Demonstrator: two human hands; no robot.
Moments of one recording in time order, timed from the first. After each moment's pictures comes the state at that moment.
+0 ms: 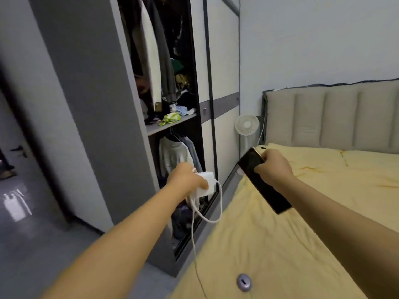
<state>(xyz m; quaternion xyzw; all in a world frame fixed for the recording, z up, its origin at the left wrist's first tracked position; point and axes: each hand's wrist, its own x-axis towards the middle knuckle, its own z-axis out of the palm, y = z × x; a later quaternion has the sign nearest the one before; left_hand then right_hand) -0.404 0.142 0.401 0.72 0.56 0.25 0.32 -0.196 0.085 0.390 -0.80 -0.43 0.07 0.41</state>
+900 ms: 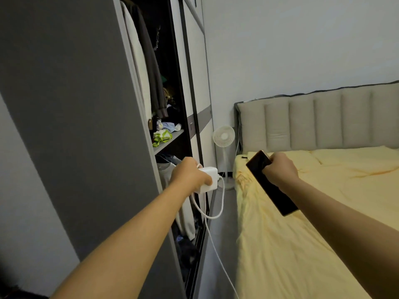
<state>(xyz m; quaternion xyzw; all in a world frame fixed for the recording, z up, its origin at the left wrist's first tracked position) -0.514 0.372 0.434 0.82 0.43 0.23 0.28 -0.314 0.269 0.397 -0.86 -0.28 0.00 0.43</state>
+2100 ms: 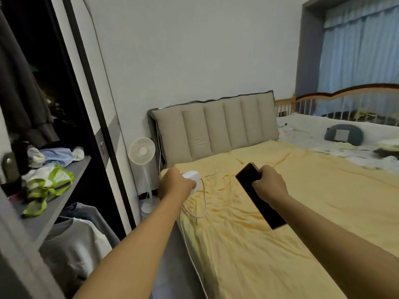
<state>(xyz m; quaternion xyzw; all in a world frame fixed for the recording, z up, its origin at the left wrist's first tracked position) -0.256 0.666 0.394 0.87 0.28 0.19 0.35 -0.180 0.459 0.369 -0.92 -0.04 -0.10 0.38</state>
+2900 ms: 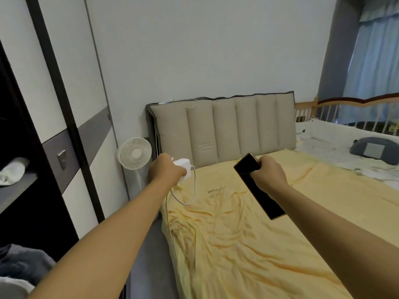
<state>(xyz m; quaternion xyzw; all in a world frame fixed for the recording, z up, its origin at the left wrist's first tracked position) 0.035 0.820 0.393 0.87 0.27 0.23 0.34 0.105 0.587 0.387 -0.91 -0.07 -0.10 0.40</state>
